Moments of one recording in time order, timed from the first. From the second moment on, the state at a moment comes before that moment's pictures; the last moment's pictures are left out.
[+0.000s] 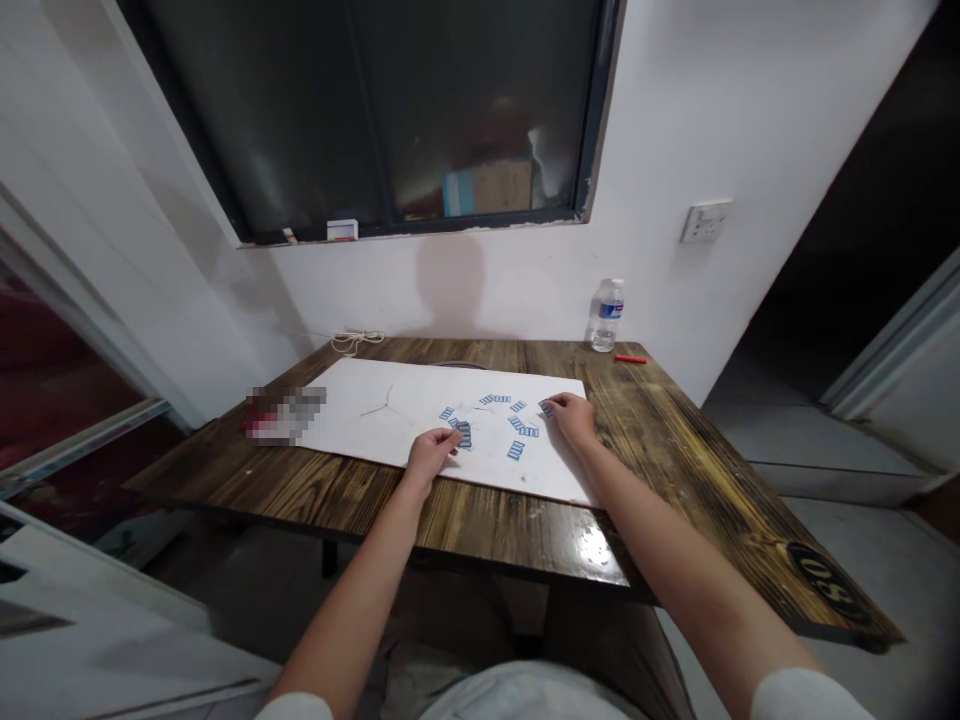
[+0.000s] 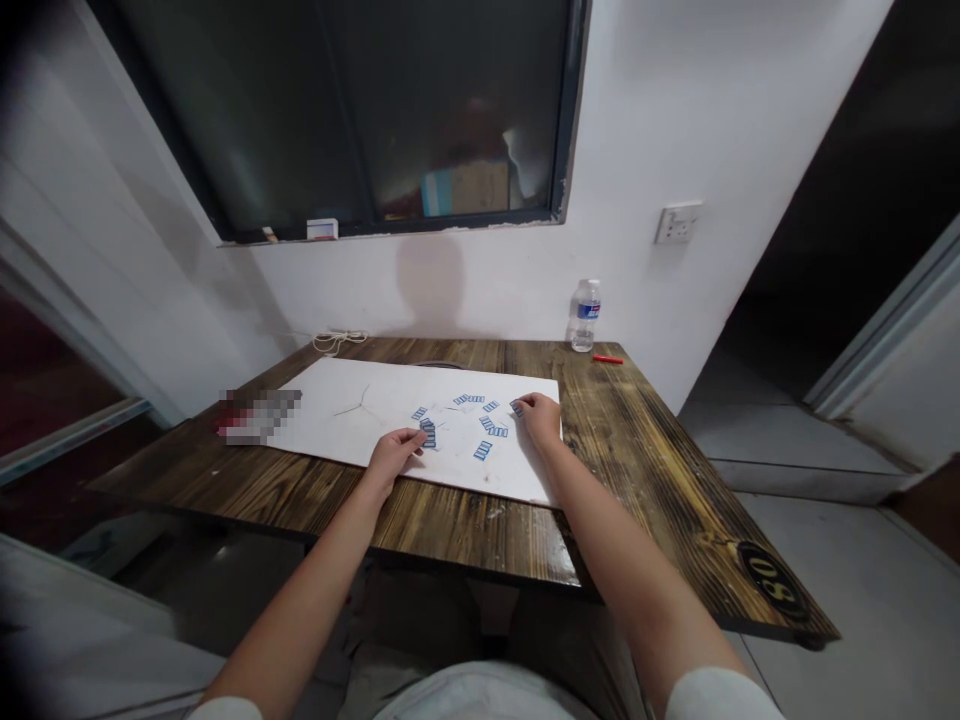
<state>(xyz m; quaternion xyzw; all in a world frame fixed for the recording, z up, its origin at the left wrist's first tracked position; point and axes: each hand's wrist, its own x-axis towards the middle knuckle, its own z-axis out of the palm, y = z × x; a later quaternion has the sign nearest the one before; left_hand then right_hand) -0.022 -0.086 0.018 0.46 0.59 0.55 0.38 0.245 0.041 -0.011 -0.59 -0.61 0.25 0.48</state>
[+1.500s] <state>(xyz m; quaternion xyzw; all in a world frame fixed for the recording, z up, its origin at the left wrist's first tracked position) -0.034 -0.097 0.011 0.43 0.54 0.59 0.41 0.245 0.045 0.003 -0.38 -0.41 0.51 0.65</state>
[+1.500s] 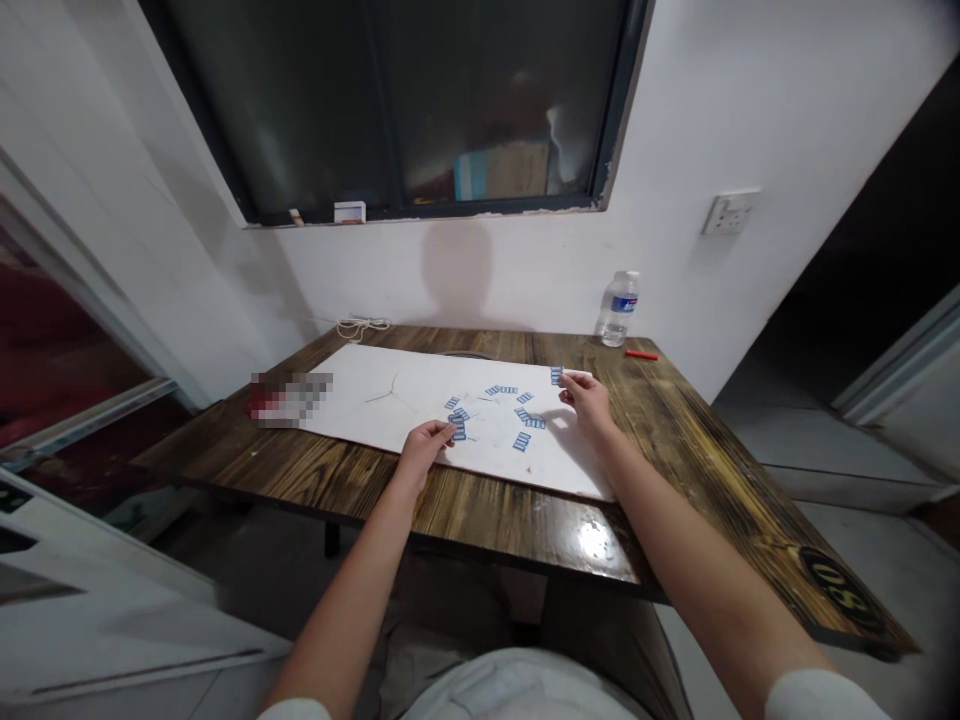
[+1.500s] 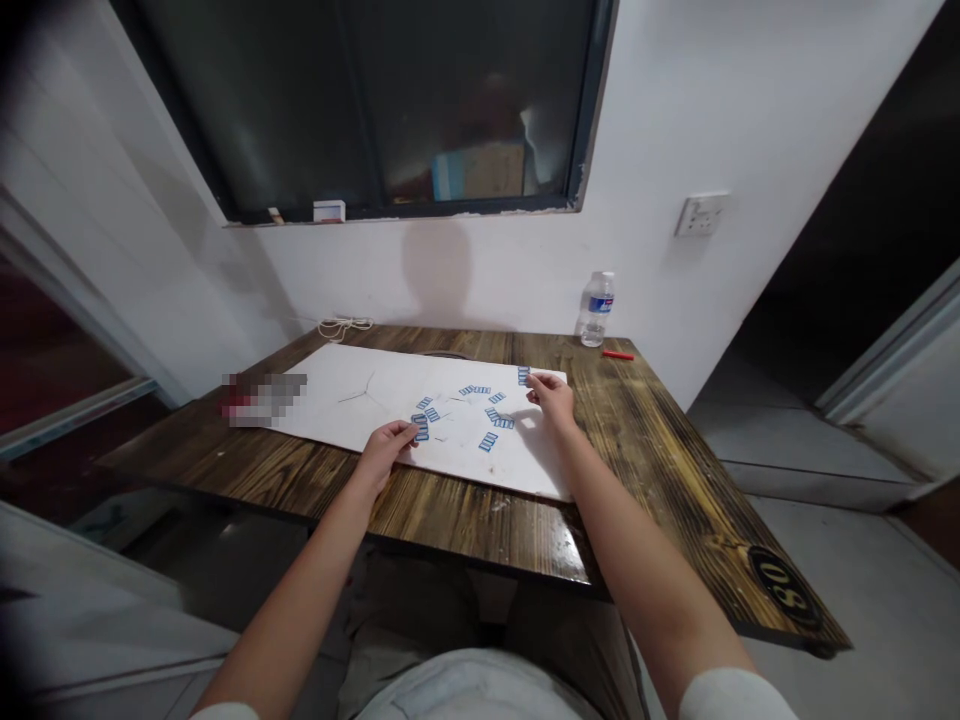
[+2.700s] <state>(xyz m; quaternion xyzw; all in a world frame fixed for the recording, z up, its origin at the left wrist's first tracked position) -0.032 -0.101 0.013 0.47 0.56 0.56 0.39 0.137 -0.061 0.013 -0.30 -0.60 0.55 0.50</state>
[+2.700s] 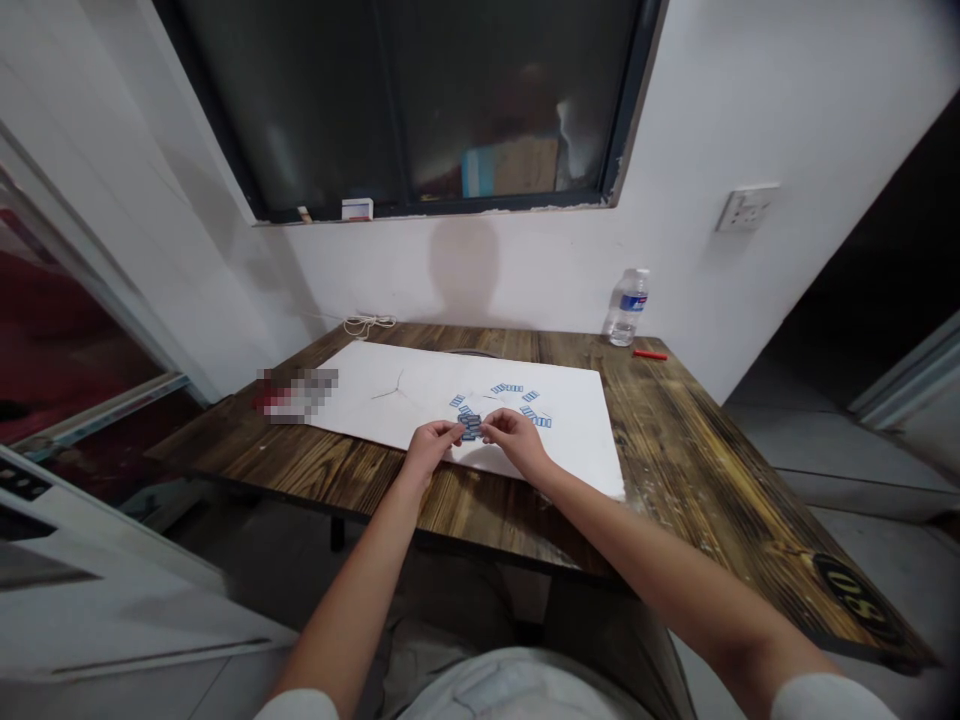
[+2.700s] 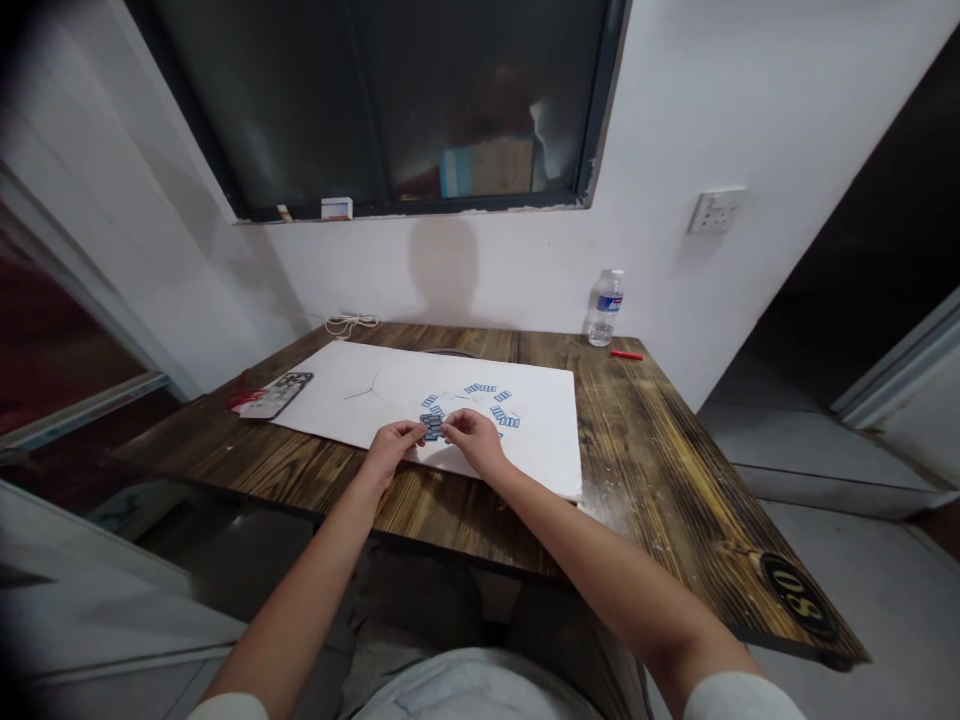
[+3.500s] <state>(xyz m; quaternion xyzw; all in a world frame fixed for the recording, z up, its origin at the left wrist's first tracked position) -0.030 -0.106 0.018 0.49 0.55 0.53 0.42 0.138 -0.060 0.013 -0.31 -0.63 0.54 0.47</state>
